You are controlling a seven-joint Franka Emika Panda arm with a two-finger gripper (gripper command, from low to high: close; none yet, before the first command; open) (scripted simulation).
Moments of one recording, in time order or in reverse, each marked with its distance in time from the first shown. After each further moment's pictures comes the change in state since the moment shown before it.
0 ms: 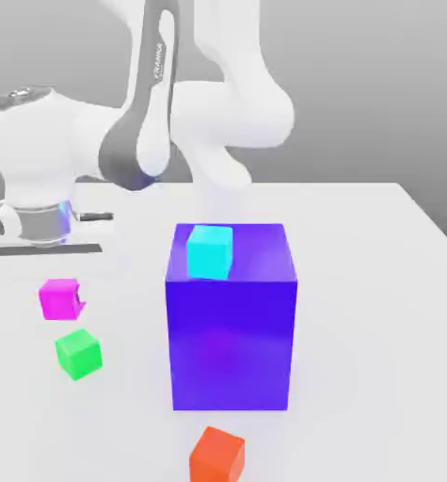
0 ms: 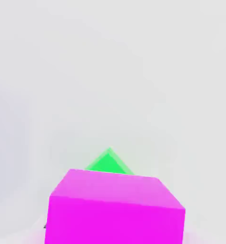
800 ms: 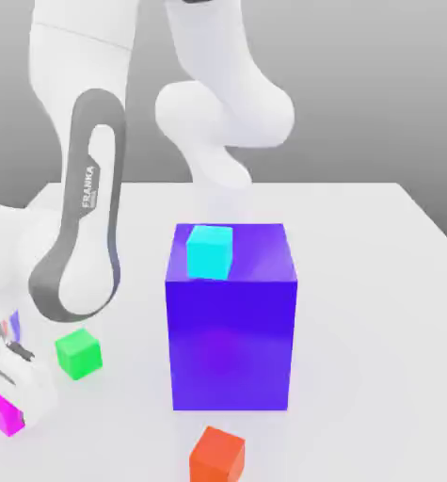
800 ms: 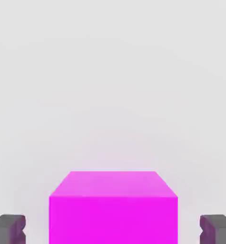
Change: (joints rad) arm -0.003 0.564 0.114 0.448 0.455 0.079 0.466
